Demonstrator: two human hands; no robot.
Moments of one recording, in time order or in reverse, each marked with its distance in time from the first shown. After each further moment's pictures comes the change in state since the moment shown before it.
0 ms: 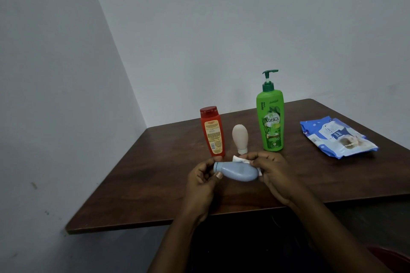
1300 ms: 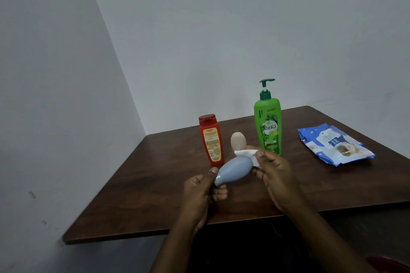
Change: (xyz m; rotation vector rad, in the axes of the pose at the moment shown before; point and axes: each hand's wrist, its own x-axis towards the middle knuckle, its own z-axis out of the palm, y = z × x) left_hand 0.000 0.012 0.008 -0.185 0.115 -0.177; right_hand -0.008 -0.007 0.003 0.079 0.087 -0.226
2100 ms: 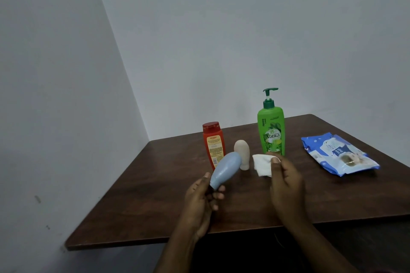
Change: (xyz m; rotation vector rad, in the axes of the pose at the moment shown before) left_hand 0.002 0.003 -0.006 -0.031 -0.053 -0.032; right_hand -0.008 0.006 0.000 -0.470 0.387 -0.333
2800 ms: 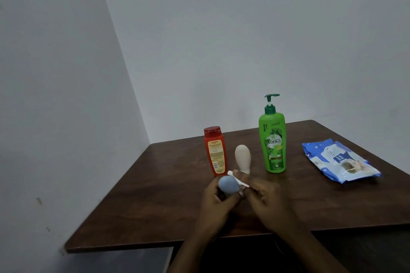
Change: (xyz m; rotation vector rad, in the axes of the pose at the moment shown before) left_hand -0.007 -0.008 0.026 0.380 -0.098 0.232; right_hand -0.009 -0.006 0.001 -0.188 -0.533 -0.290
